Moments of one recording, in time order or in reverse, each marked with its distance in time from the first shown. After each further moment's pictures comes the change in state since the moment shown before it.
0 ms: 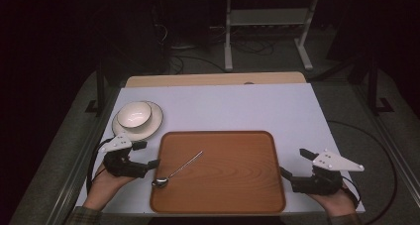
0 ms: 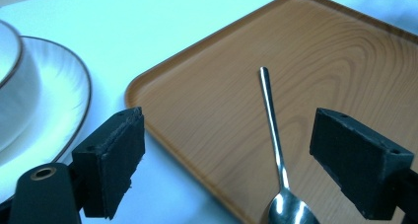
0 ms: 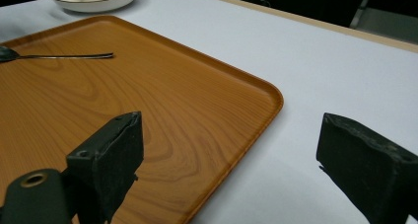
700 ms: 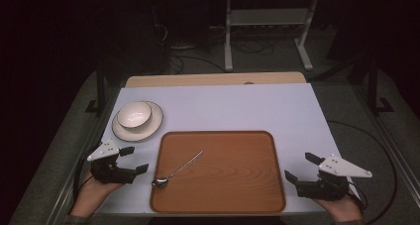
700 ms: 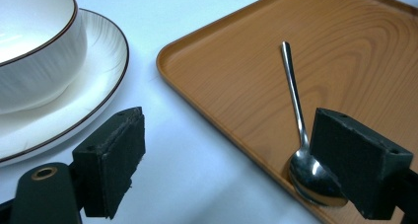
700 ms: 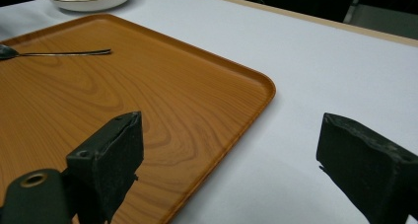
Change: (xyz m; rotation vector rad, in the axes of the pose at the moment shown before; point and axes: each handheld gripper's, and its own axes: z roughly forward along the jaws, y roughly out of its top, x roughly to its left) left arm 0.007 -0.024 -0.022 0.020 0.060 -0.008; right arm 0.000 -0.008 -0.013 -0.001 -0.018 0.019
